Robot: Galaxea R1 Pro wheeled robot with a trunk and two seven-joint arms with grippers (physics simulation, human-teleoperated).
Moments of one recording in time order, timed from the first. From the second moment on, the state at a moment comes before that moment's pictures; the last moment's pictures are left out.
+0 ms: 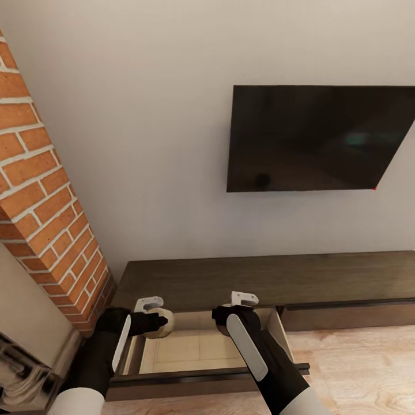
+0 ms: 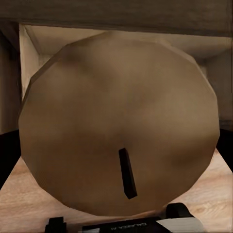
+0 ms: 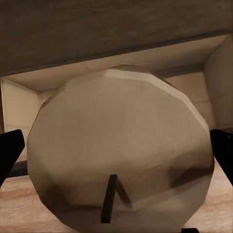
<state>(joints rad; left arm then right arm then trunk) -0.48 -0.10 0.18 -1.10 -0.15 0.92 -0.26 -0.49 0.17 0.41 -1.18 -0.67 0.73 -0.76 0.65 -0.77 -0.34</state>
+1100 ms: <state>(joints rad) -0.48 -0.16 0.16 -0.97 -0.16 0.78 -0.17 -0.49 0.17 0.44 -1.11 -0.67 0.66 -0.76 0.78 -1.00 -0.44</state>
